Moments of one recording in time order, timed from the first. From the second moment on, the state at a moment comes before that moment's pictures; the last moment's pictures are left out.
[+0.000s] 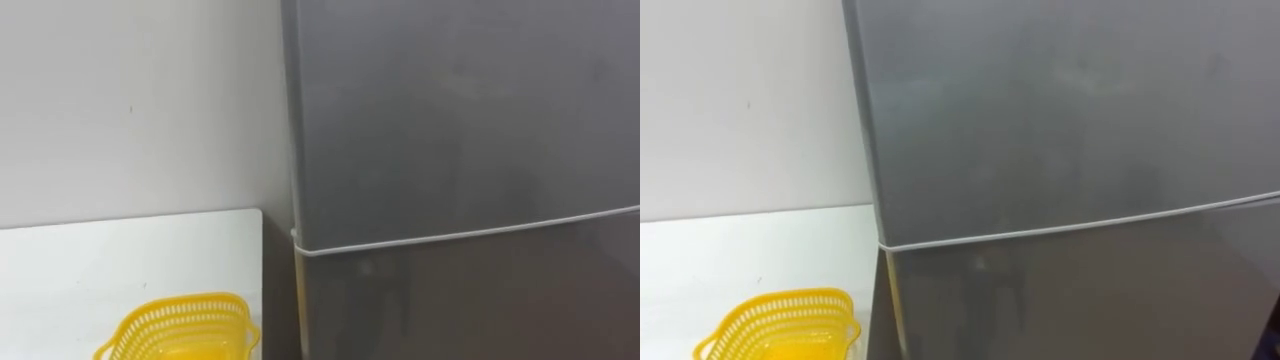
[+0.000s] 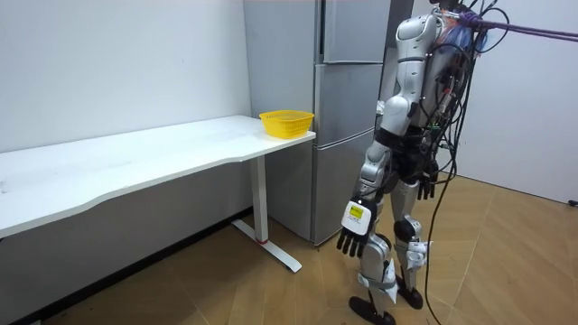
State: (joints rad) left arm 0.22 0.17 0.14 1.14 -0.11 0.23 0.12; right arm 0.11 -0.21 0.07 1.29 -0.33 0.21 0.08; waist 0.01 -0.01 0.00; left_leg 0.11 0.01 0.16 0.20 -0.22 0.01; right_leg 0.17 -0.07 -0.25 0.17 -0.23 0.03
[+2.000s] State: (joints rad) left arm -0.07 0.34 0.23 -0.49 -0.61 -0.02 -0.05; right arm 0.17 -0.24 0.00 1.18 -0.44 0.12 0.17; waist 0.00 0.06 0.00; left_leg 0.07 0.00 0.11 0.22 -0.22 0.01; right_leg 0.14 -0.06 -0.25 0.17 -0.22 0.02
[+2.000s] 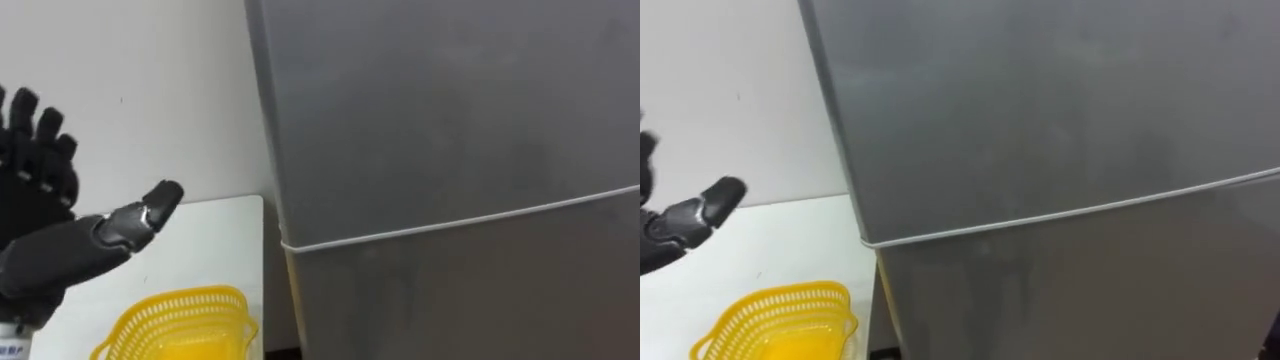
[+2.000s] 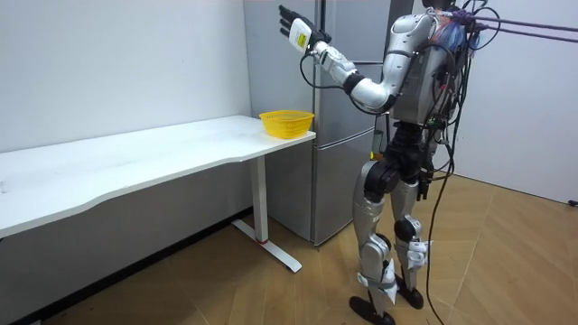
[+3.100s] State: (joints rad) left arm -0.08 0.39 0.22 -0.49 -0.69 0.08 -0.50; right arm 0.18 -0.27 -0.05 1.18 -0.44 0.16 0.18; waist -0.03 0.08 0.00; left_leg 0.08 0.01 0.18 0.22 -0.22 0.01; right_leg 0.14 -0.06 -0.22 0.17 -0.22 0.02
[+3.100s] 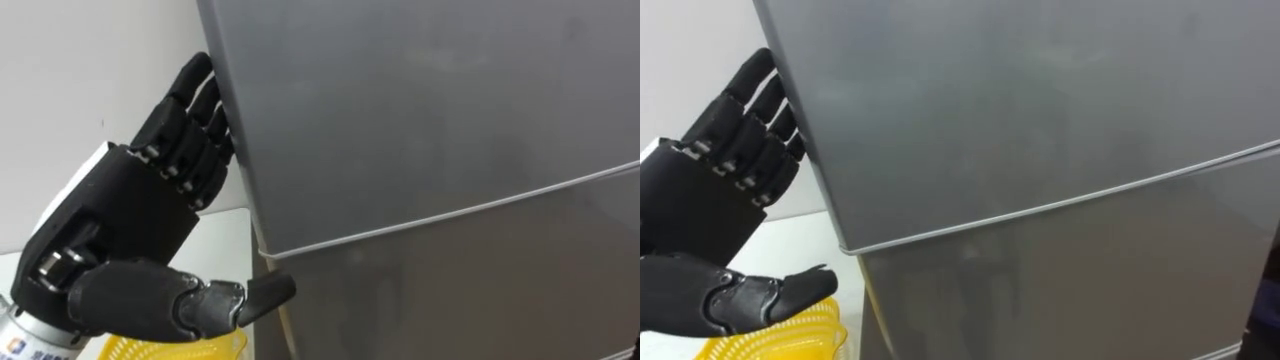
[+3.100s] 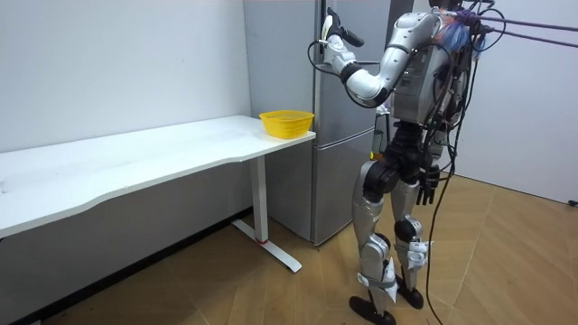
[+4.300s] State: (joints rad) left arm -0.08 0.41 0.16 -0.47 -0.74 0.09 -0.58; right arm 0.18 -0.28 -0.06 1.18 -0.44 0.17 0.21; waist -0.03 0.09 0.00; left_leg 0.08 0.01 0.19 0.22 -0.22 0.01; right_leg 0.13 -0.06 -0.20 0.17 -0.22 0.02
